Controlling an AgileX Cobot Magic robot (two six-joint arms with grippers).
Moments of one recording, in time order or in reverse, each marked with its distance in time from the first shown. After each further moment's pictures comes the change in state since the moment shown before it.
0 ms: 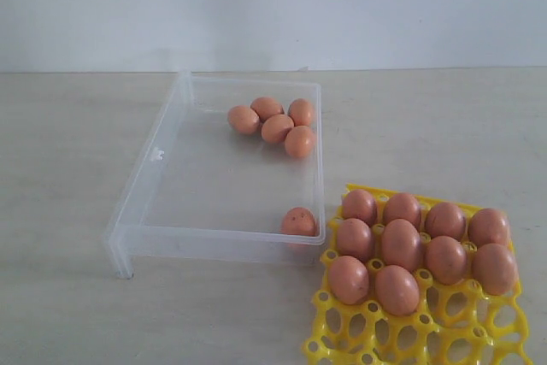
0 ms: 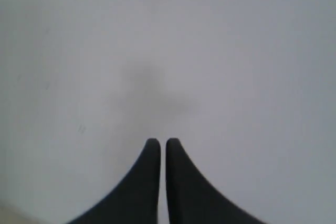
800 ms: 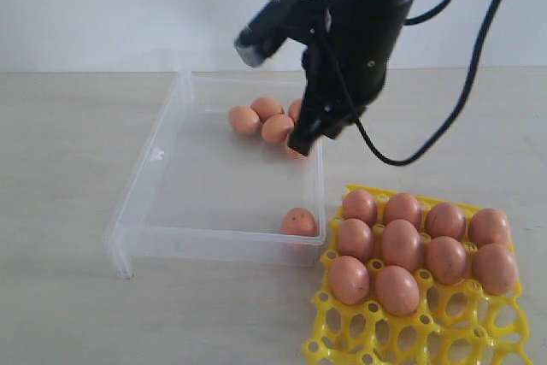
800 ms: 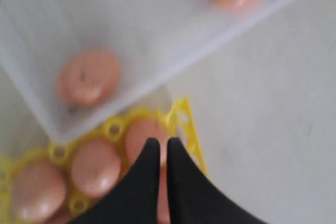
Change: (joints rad) left arm 0.000 0.000 0.000 0.000 0.000 0.000; right arm 0.216 0.536 -0.363 -0.063 1.245 -0.290
